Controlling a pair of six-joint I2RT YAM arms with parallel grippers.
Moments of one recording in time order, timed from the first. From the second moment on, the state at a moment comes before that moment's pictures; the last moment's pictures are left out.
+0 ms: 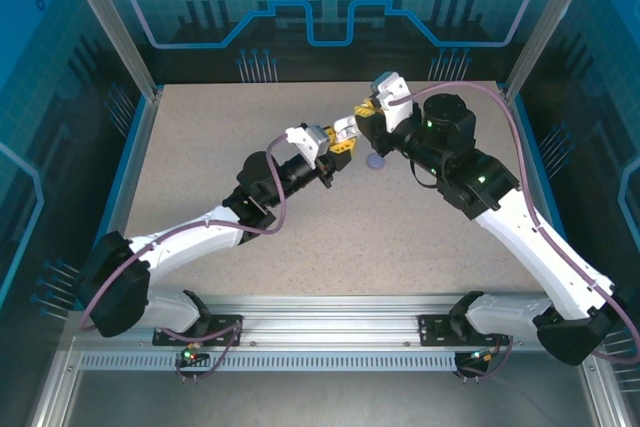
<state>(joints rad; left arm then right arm) -0.72 1.37 0.85 0.73 0.16 -0.01 0.64 1.18 1.38 -0.38 0.00 -0.16</state>
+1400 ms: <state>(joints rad) -0.72 1.36 0.88 0.74 0.19 -0.07 0.63 1.16 1.33 -0.36 -0.03 -0.10</state>
